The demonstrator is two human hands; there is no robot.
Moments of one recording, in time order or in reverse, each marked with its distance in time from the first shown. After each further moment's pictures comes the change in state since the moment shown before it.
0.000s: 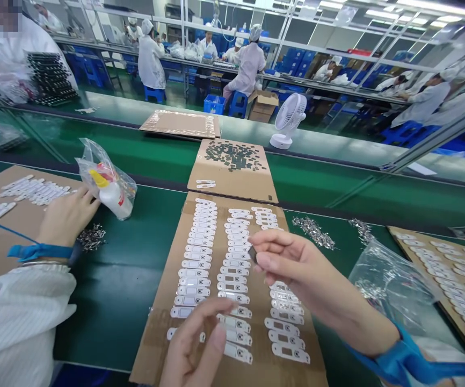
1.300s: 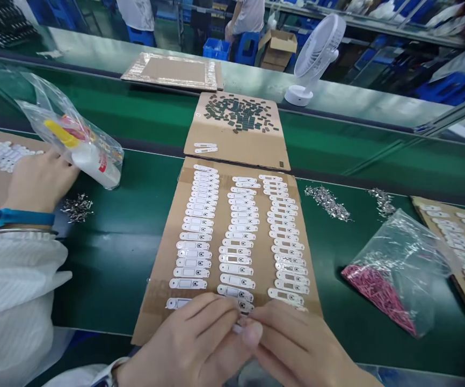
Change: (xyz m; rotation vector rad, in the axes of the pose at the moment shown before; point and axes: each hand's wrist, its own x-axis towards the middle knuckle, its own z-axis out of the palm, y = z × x) left_hand 0.016 -0.016 -0.021 0.825 -0.386 1.022; right_hand -0.064 0.083 -0.003 -1.239 -0.072 -0.727
